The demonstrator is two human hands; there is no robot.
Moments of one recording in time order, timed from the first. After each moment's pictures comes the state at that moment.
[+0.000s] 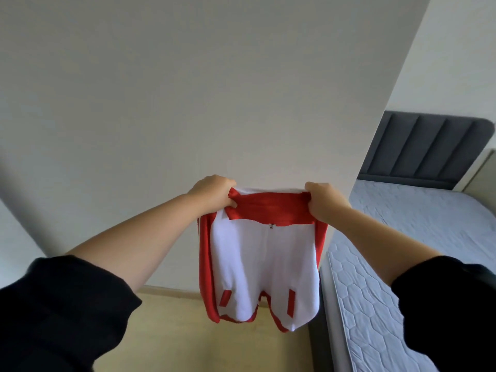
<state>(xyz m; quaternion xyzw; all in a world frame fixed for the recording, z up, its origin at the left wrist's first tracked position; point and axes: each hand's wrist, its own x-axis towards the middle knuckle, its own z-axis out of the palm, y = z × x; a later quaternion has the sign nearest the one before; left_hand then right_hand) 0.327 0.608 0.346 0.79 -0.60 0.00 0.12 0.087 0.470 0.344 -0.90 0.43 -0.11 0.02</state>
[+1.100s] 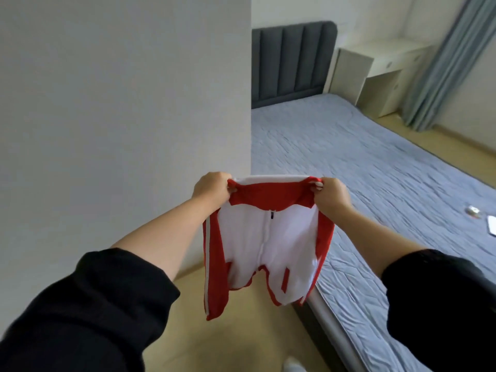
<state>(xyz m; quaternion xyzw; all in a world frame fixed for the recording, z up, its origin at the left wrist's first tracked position) 0.177 0.510 0.230 0.66 -0.73 -0.11 0.15 -0.103 0.515 0.208 -0.60 0.73 -0.26 0.18</state>
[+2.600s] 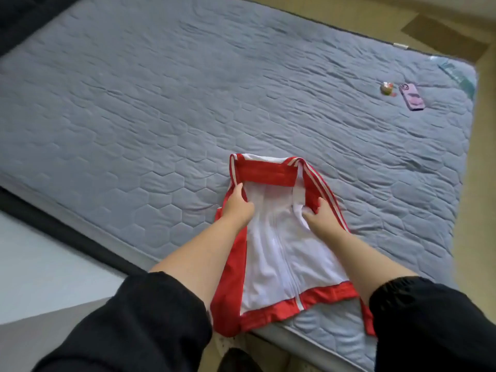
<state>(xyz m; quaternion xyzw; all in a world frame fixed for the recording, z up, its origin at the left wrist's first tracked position) -0.244 0.129 -0.150 0.54 -0.66 -0.52 0.00 -0.384 0.280 -0.145 -0.14 0.86 -0.31 0.37</state>
